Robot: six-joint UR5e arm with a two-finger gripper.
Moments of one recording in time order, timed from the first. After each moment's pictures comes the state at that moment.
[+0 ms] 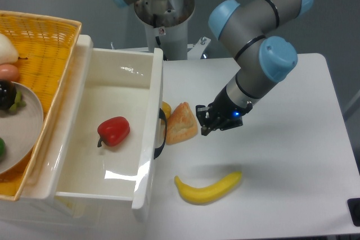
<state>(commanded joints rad) 2.60 -1.94 -1.50 -1.43 1.10 0.59</state>
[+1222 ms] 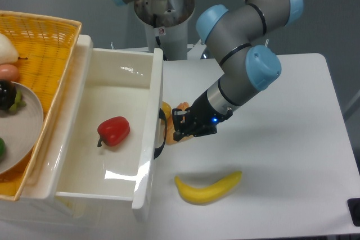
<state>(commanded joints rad) 2.56 -1.94 -1.51 -1.51 0.96 0.65</state>
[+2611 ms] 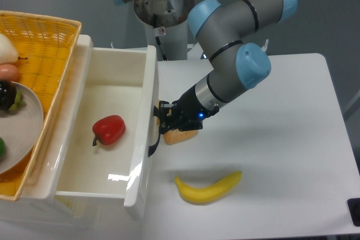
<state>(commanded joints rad) 2.52 -1.92 -1.51 -1.55 0.94 0.66</state>
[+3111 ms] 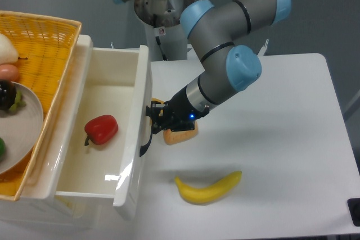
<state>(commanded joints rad) 2.49 -1.92 -1.51 -1.55 0.94 0.65</state>
